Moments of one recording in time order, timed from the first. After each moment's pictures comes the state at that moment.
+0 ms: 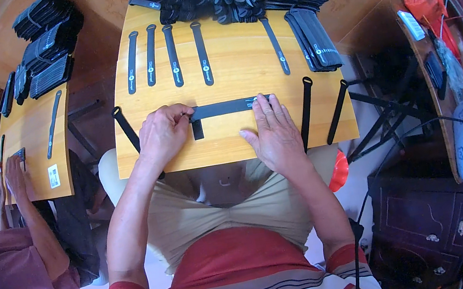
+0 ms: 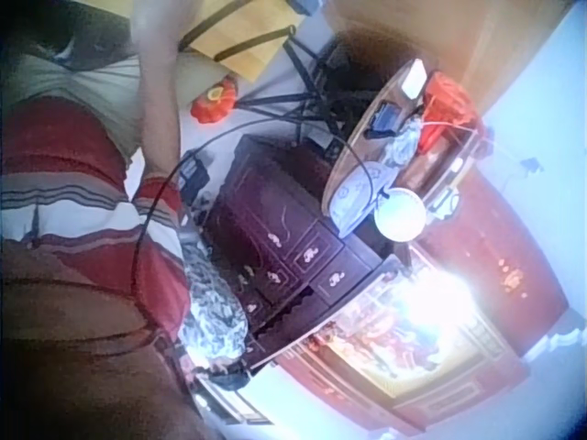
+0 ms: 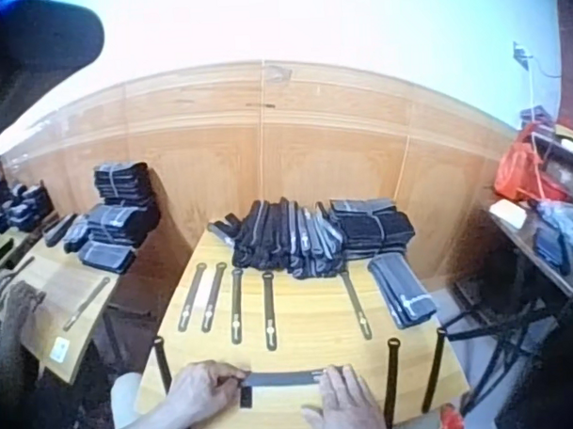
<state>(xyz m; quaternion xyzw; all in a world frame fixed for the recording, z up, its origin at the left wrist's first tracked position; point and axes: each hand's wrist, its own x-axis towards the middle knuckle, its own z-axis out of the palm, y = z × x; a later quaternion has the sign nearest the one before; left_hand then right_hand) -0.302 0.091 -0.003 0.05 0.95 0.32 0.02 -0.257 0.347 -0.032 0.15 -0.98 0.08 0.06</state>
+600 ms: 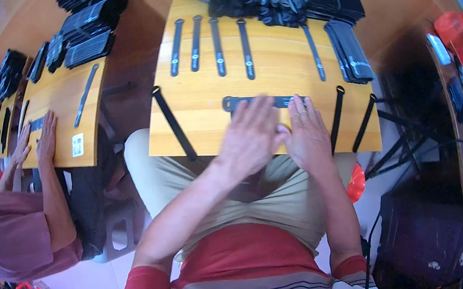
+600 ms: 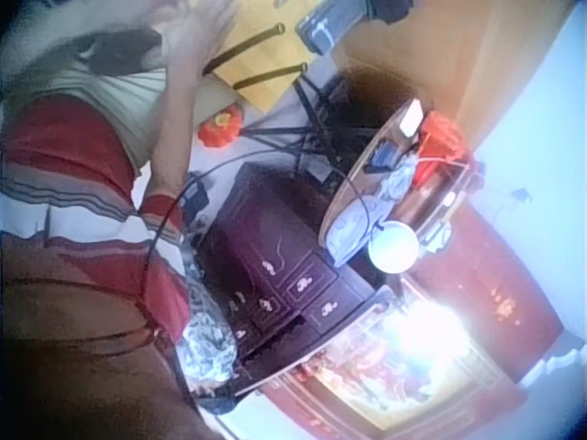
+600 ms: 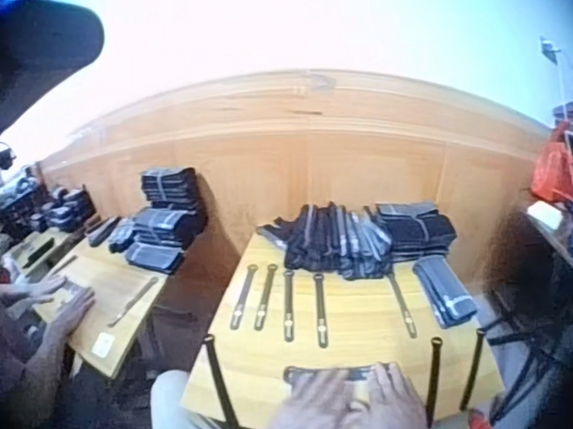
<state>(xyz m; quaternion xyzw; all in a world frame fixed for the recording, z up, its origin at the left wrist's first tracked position) -0.257 0.166 -0.017 0.28 0.93 0.17 -0.16 -0.256 0.350 -0.037 0.14 -0.99 0.07 0.05</state>
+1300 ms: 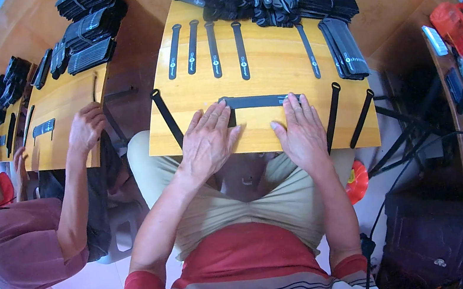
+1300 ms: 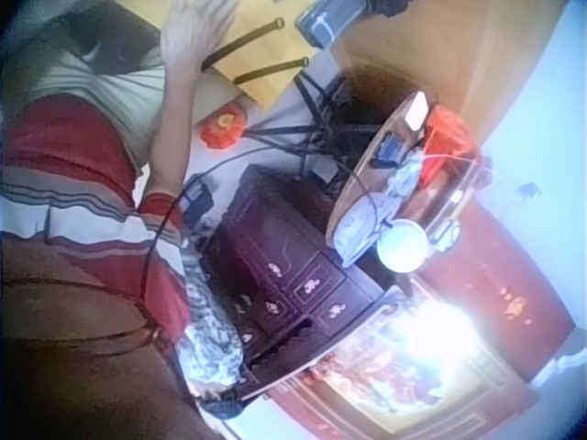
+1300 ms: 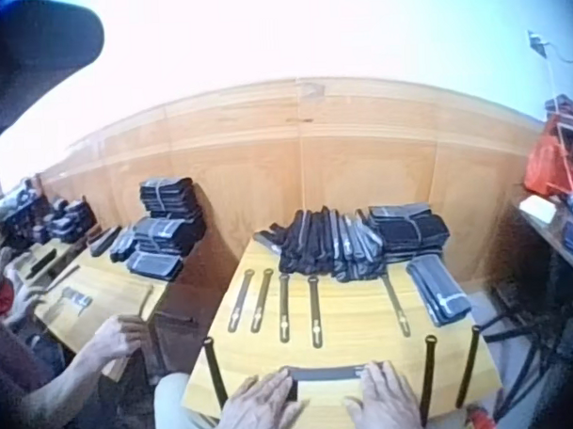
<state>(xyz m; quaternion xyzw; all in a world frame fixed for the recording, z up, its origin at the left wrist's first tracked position) -0.245 0.103 -0.011 0.20 0.96 0.14 -0.14 -0.254 0.343 -0.030 0.13 -0.99 0.09 0.07</state>
